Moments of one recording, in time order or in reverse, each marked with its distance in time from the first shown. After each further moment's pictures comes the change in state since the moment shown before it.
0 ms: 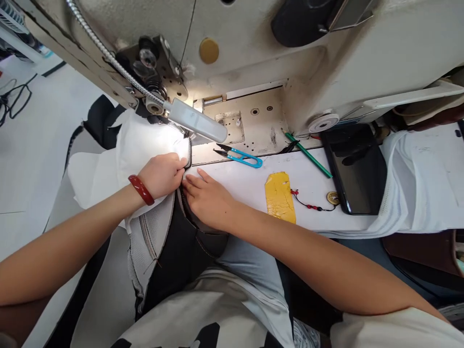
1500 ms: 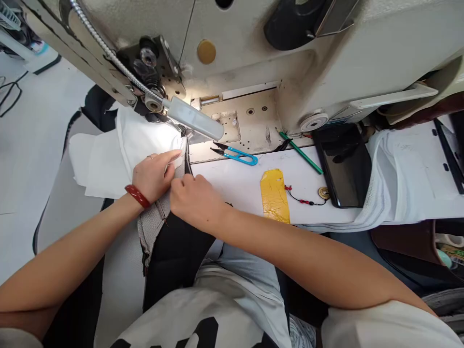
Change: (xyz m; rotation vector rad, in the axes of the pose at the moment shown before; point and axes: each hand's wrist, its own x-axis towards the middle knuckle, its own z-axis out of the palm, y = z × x) left_hand -0.016 -0.020 0.040 -0.219 0.374 -0.067; right_hand 0.017 -0.039 -0.032 -0.212 -0.195 0.111
